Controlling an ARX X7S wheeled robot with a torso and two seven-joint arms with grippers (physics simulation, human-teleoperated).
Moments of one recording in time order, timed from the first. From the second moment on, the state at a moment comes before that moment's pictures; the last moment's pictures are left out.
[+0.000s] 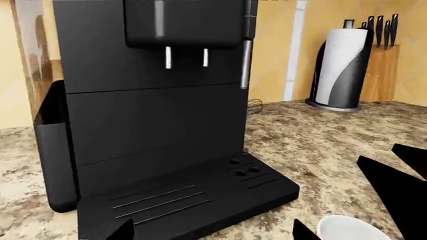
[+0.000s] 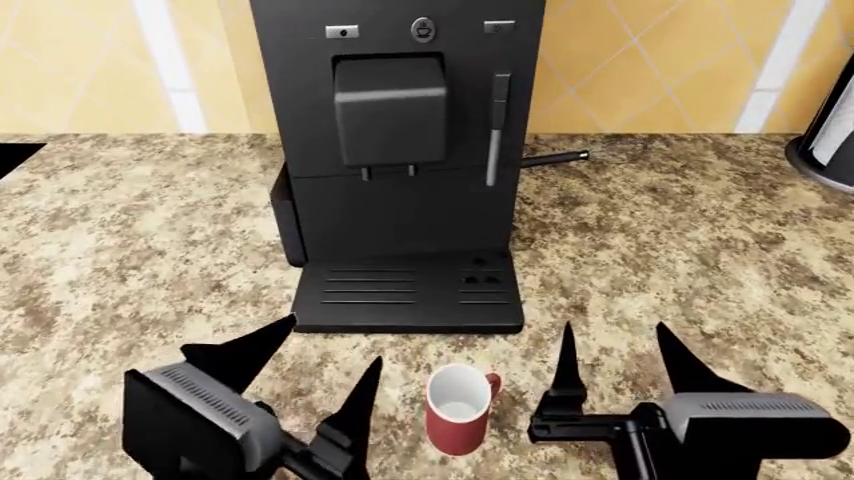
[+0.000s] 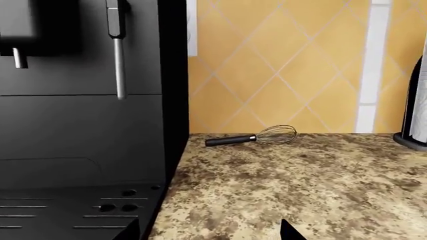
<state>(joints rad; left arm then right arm) 0.02 -0.41 0.00 0.85 -0.64 -0.70 0.06 -0.15 0.21 -0.06 -0.69 0.20 0.36 0.19</state>
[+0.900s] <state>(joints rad) -0.51 -0.60 0.38 0.63 -0.90 -1.13 0.38 -0.17 0.26 -0.02 -0.76 0.28 0.37 0.23</state>
